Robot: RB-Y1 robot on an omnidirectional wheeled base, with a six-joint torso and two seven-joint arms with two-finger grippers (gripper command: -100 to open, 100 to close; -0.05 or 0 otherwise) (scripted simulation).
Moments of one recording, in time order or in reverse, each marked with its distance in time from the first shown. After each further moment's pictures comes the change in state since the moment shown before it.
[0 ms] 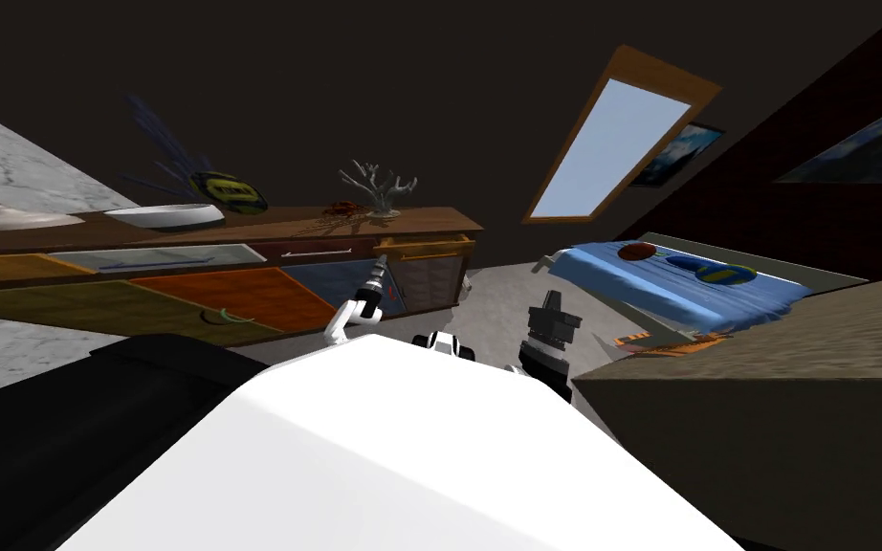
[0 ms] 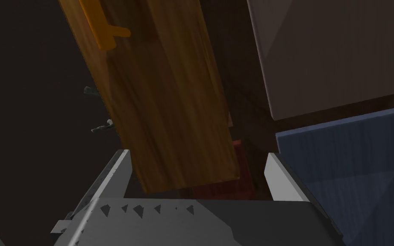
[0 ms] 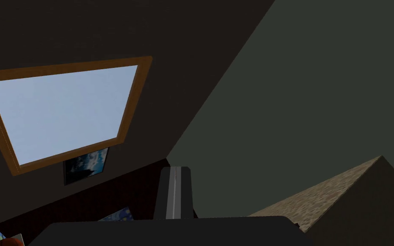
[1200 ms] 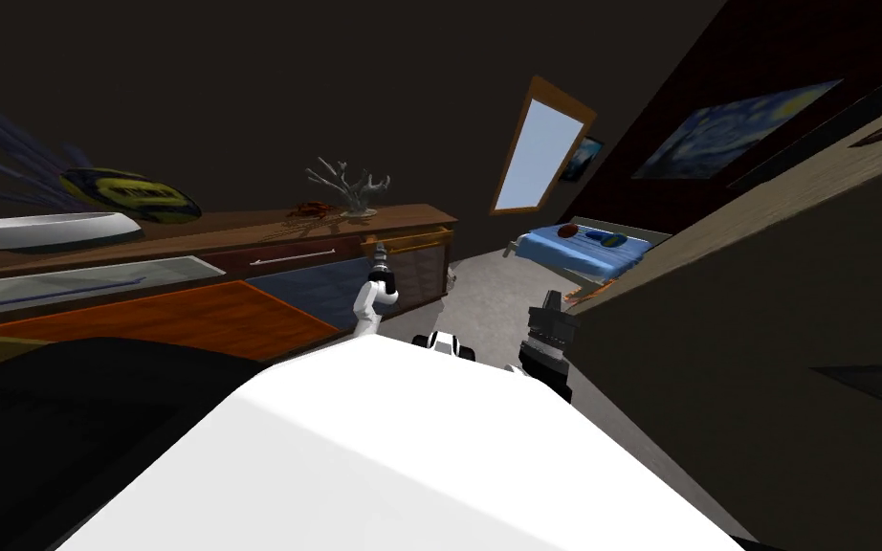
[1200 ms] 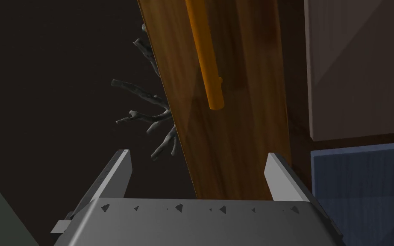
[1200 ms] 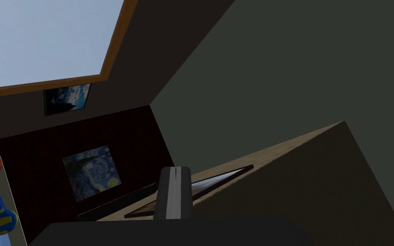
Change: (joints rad) left arm -0.313 -0.136 0.021 0.124 -0.341 0.291 0.143; right arm 0.000 0.000 0.000 0.000 0.000 0.000 0.000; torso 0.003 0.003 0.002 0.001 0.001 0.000
